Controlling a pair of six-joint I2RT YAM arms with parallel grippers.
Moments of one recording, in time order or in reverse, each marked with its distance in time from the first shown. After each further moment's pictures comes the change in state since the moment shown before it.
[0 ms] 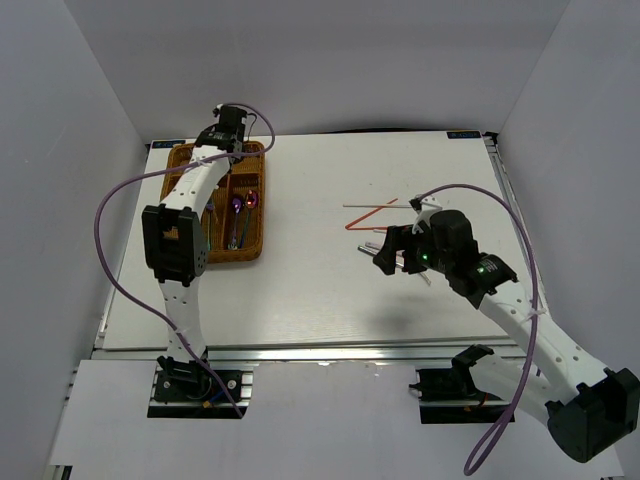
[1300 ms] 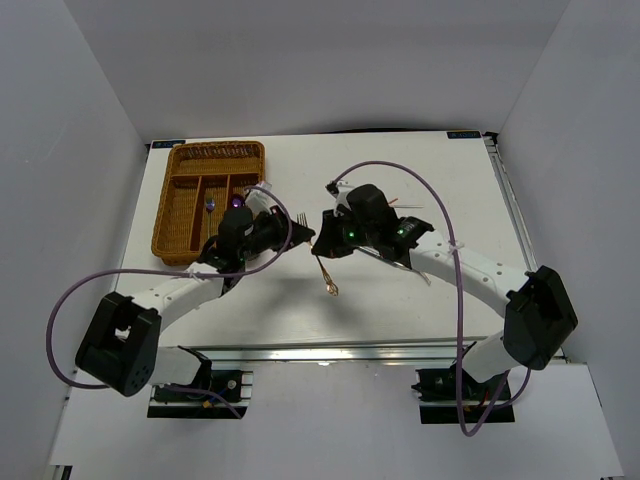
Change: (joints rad) left arm -0.282 -0.812 -1.363 1.245 1.077 -0.909; right arm 0.298 0.538 0.348 0.185 -0.126 0.148
